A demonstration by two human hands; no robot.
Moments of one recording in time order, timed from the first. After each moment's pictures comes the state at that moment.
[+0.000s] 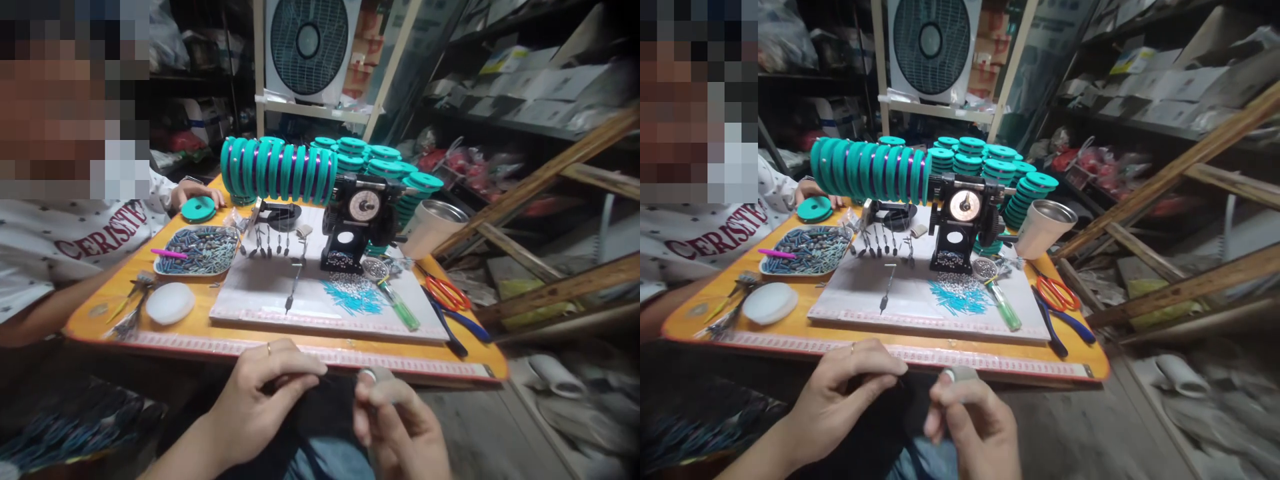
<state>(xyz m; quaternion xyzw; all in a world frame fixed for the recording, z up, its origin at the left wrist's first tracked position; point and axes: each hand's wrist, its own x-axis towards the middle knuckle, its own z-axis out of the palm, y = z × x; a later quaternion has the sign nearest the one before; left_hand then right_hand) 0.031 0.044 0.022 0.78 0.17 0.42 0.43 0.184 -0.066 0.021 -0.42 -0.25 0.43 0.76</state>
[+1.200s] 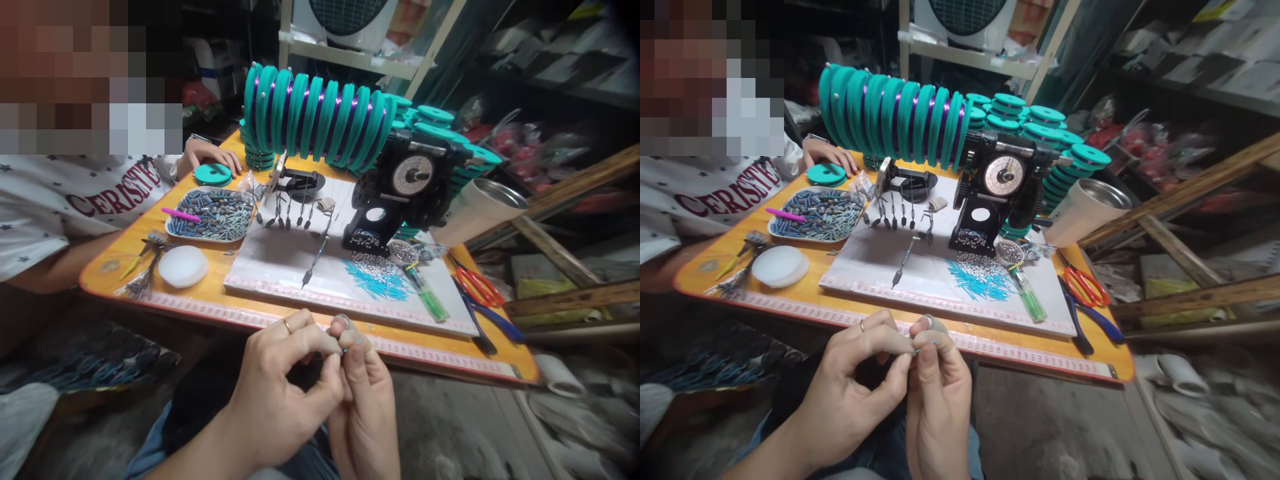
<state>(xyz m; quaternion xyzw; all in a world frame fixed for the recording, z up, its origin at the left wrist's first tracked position) 0.041 0.024 0.037 0.74 0.29 0.45 0.41 0.139 -0.030 0.006 -0.33 -0.21 0.49 0.77</state>
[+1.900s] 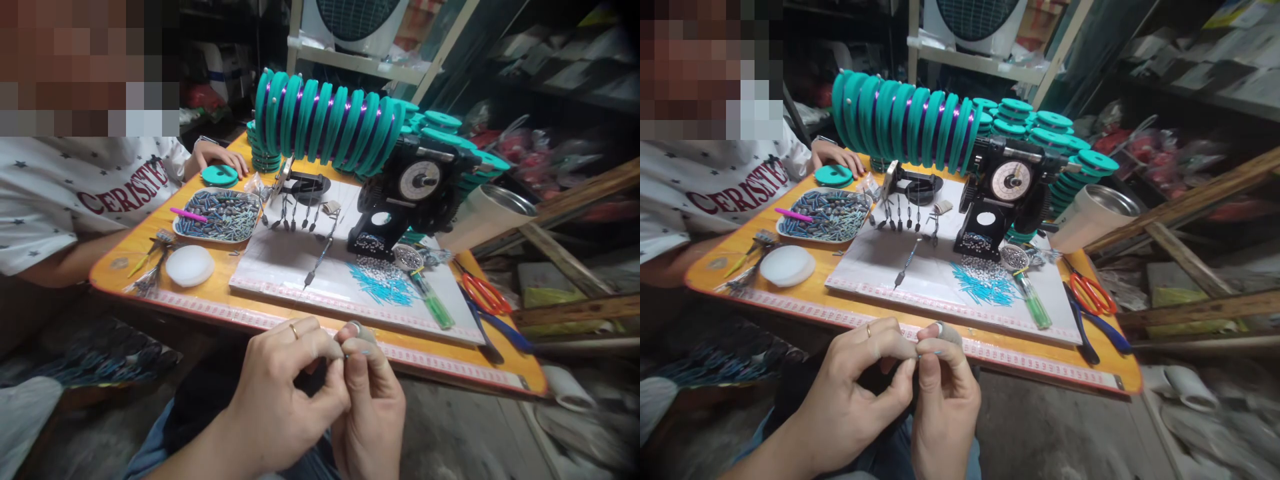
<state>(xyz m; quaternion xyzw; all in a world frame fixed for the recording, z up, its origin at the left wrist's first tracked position) 0.039 0.022 0.042 0.77 0.32 0.42 0.37 0.143 -0.033 -0.011 -0.45 -0.32 0.34 0.76</state>
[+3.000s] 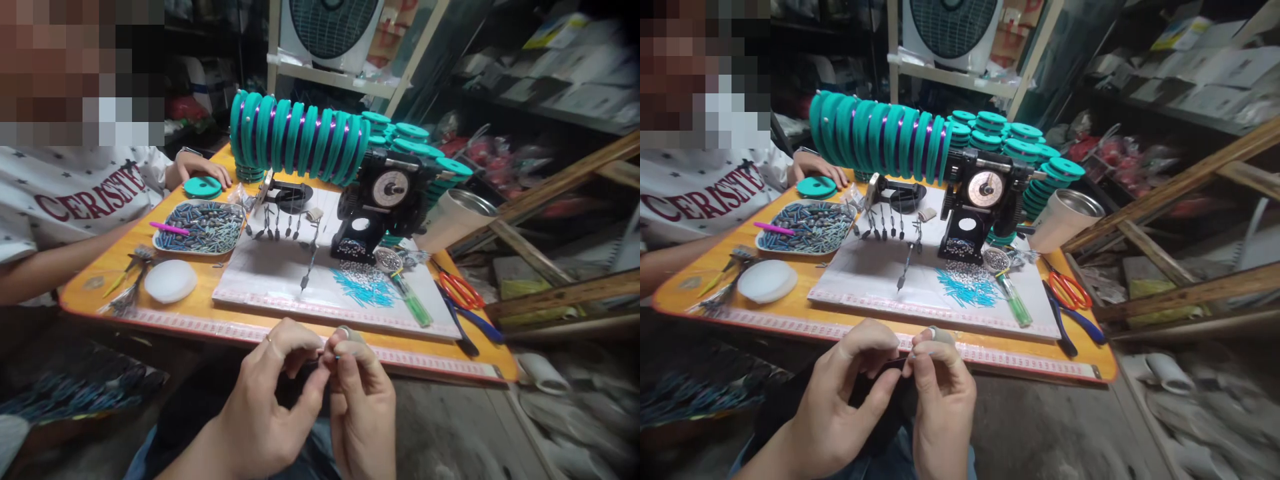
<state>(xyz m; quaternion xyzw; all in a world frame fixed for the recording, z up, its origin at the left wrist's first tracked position) 0.039 0.026 0.020 0.75 0.22 0.48 0.40 0.153 -0.026 -0.001 -0.41 -0.28 0.38 0.77</state>
